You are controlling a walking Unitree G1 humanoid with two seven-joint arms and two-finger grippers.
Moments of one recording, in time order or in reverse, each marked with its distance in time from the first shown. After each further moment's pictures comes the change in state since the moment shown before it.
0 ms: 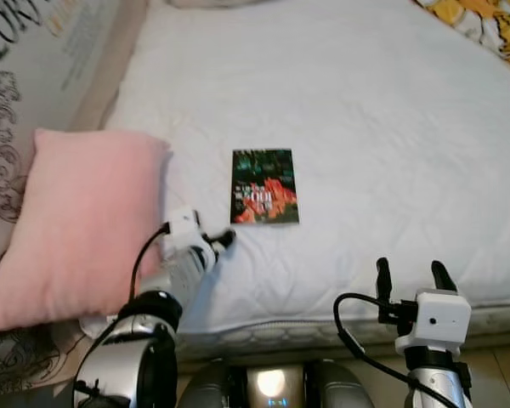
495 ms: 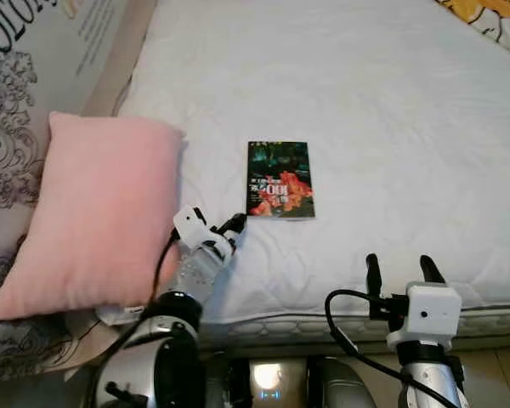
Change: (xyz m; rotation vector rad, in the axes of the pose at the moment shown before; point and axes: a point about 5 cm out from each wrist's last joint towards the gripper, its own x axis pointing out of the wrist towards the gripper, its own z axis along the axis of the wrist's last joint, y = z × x) left arm 0.004 -0.029 -0.014 -0.284 -0.056 -0.060; right arm 0.002 0.008 0.009 0.008 0.006 0.045
